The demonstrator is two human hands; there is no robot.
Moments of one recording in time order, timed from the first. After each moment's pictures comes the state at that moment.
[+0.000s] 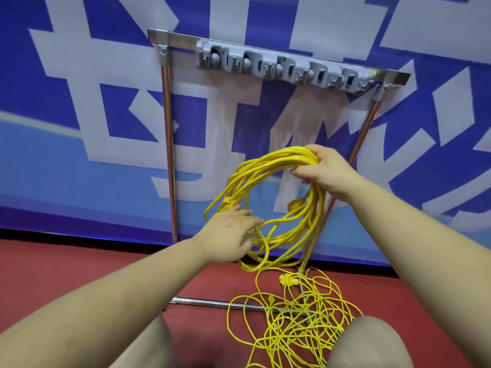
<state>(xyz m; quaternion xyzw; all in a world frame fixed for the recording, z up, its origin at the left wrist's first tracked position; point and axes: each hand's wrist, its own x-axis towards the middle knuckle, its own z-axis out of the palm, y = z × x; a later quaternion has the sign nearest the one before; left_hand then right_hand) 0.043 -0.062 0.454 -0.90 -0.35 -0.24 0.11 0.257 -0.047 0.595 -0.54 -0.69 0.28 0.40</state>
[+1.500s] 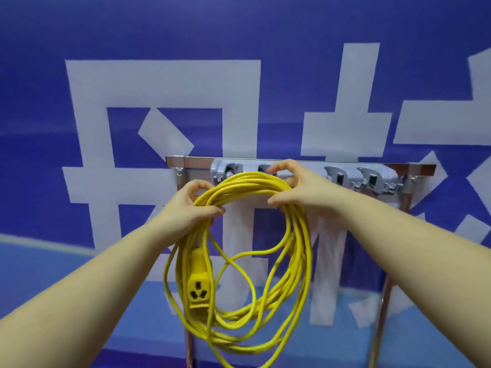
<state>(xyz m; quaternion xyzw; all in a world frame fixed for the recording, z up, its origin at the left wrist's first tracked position) -0.056 0.066 0.683 -0.67 -0.46 -0.49 -0.31 0.189 0.071 0.730 -0.44 -0.77 0.29 0.36</state>
